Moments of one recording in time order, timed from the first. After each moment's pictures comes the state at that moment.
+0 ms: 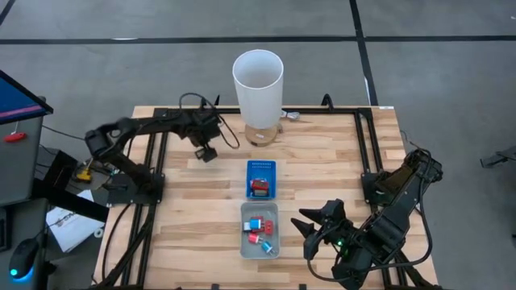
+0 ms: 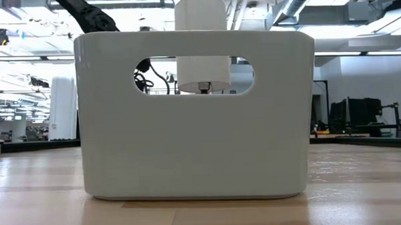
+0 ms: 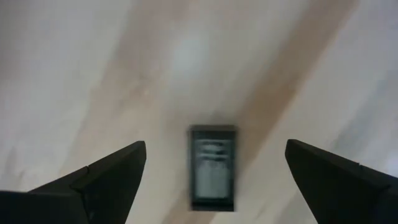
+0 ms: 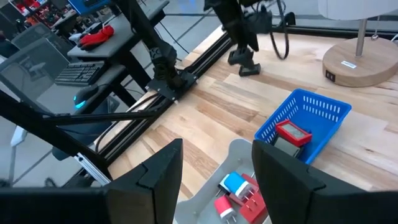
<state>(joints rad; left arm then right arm) 0.61 1.54 0.91 -0.73 -0.10 0.13 0.84 1.72 1.79 -1.14 1.10 1.54</state>
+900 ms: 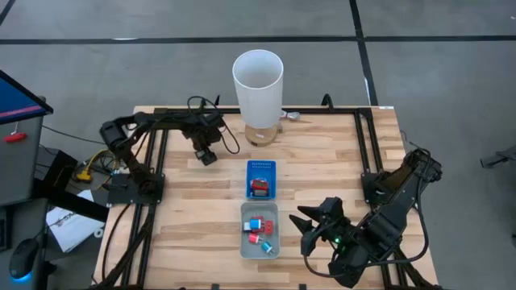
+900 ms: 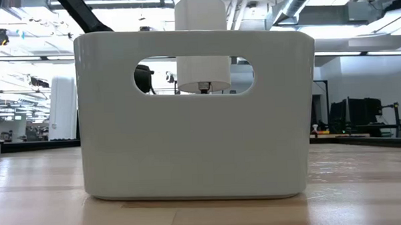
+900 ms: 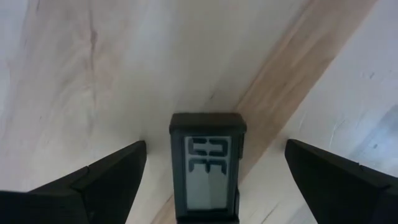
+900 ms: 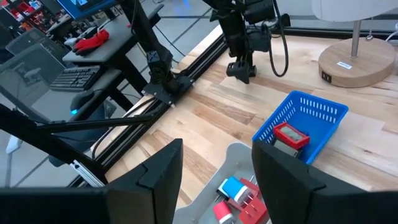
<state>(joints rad) 0.66 1.69 0.91 -0.74 -0.02 0.16 0.82 1.72 1.79 -1.14 1.10 1.55</state>
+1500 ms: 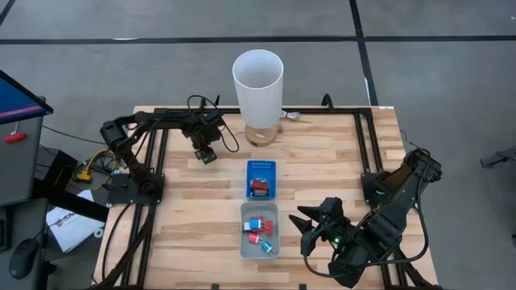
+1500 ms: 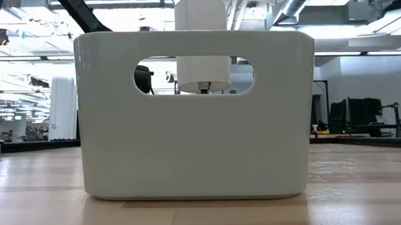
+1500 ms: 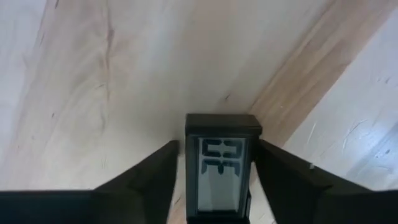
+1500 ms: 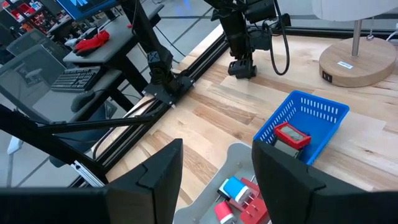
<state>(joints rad) 0.65 1.71 0.91 -0.74 -0.01 0.14 0.82 1.72 1.79 -1.14 1.10 1.55</state>
